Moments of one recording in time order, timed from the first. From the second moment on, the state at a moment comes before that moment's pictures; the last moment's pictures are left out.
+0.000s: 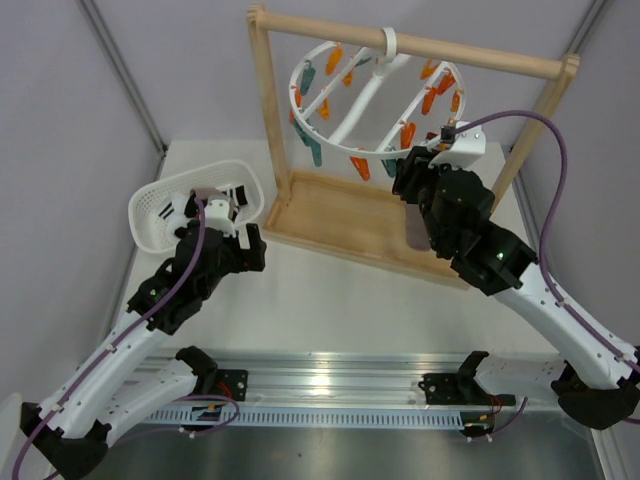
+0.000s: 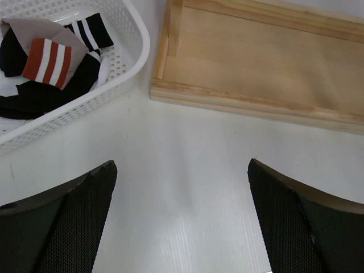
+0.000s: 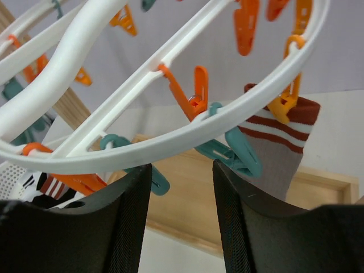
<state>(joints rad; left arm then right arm) -0.60 0.75 0.86 -0.56 -0.35 -0.32 0.86 1.15 1.42 -0.31 0.74 0.26</state>
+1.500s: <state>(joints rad) -0.59 0.75 0.86 -0.56 -0.34 -0.32 1.08 1.26 1.40 -0.19 0.74 0.16</state>
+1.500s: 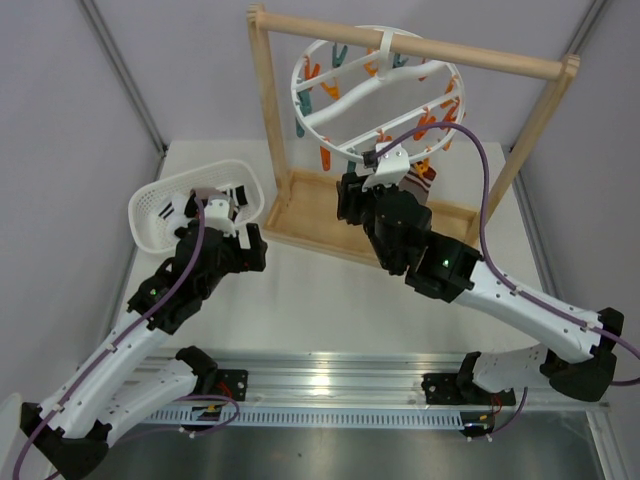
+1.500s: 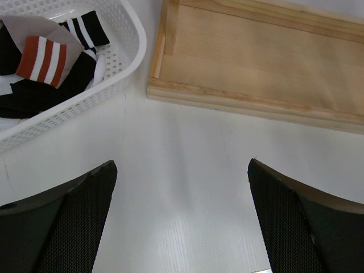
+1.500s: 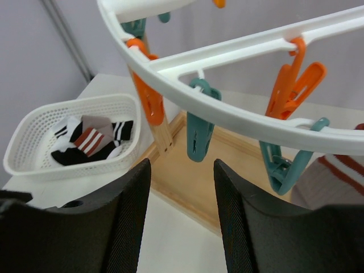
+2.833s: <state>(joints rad) -0.60 0.68 0.80 -0.40 -0.06 -0.35 0.89 1.29 1.39 -0.16 0.63 0.35</state>
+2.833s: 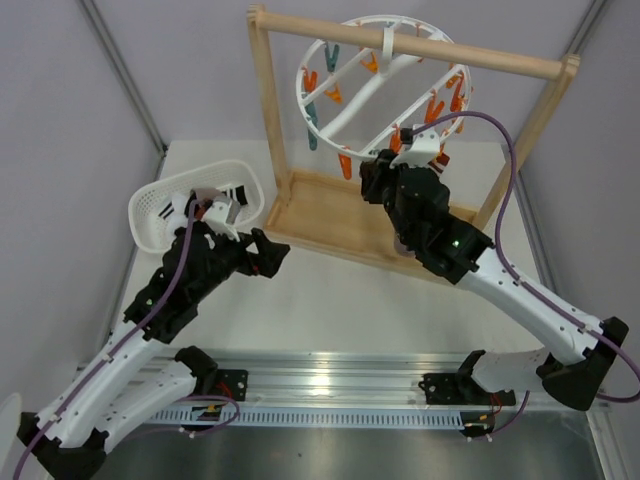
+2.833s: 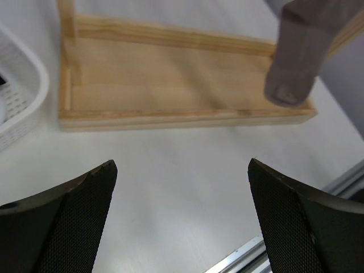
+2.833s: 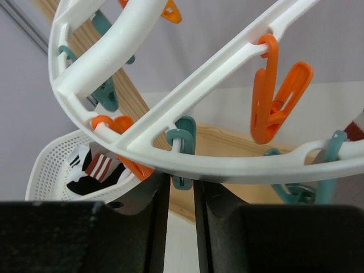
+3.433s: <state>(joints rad) -0.82 1.05 1.04 0.08 0.11 -0.33 0.62 1.19 1.34 -0.22 0.10 0.48</state>
